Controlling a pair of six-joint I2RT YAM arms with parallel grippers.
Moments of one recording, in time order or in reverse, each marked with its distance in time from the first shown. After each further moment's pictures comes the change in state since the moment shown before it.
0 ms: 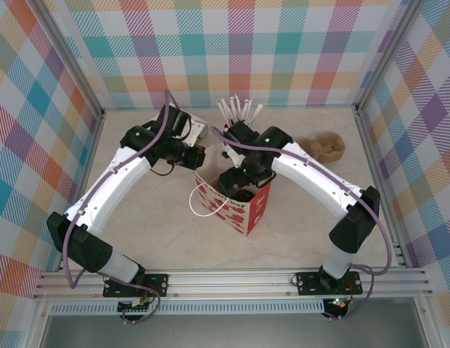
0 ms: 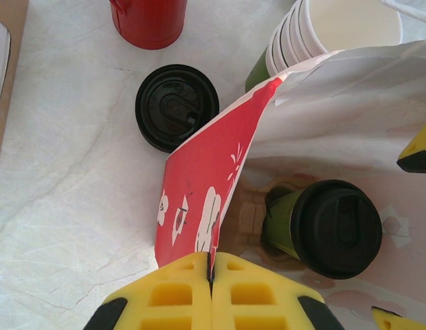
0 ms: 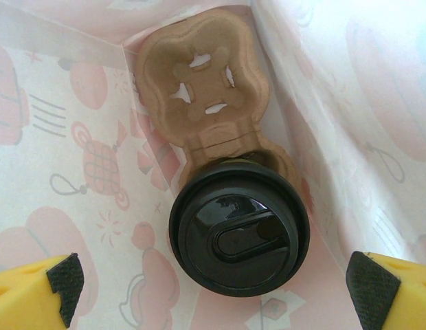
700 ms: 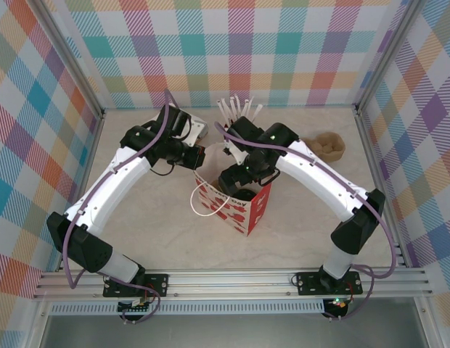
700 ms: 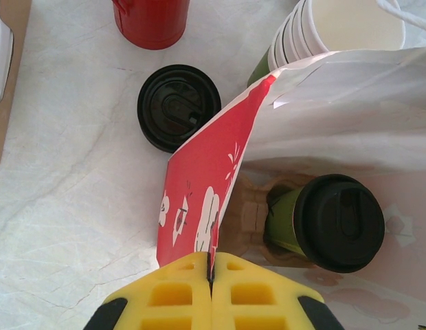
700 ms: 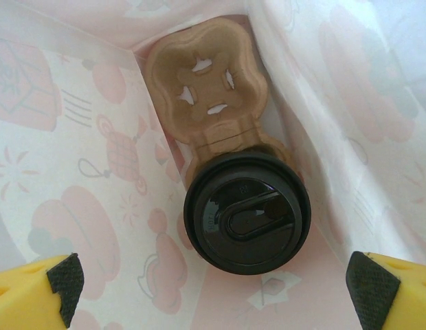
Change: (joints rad) left arm 0.000 0.000 0.000 0.000 -0.005 -0.002; right arm 0.000 -0.017 0.061 -0.054 0.003 0.003
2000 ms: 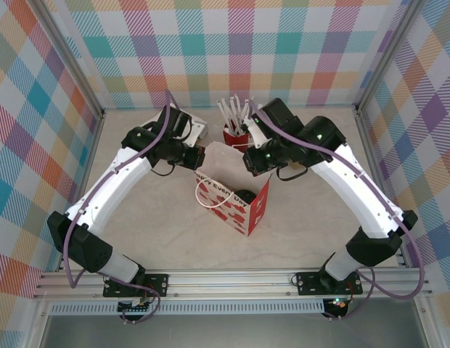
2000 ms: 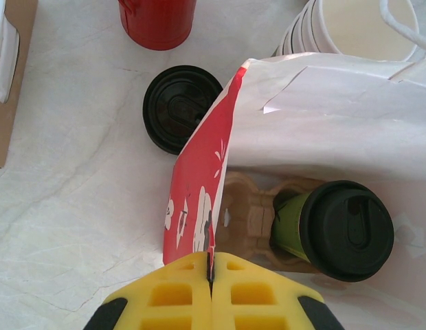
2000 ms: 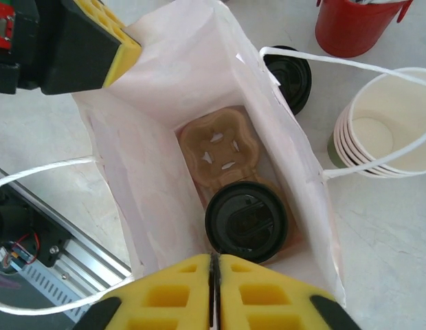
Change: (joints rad) left arm 0.000 0.000 -0.021 0.023 -0.014 0.000; right arm -0.016 -0.143 0.194 -0.051 0.038 0.065
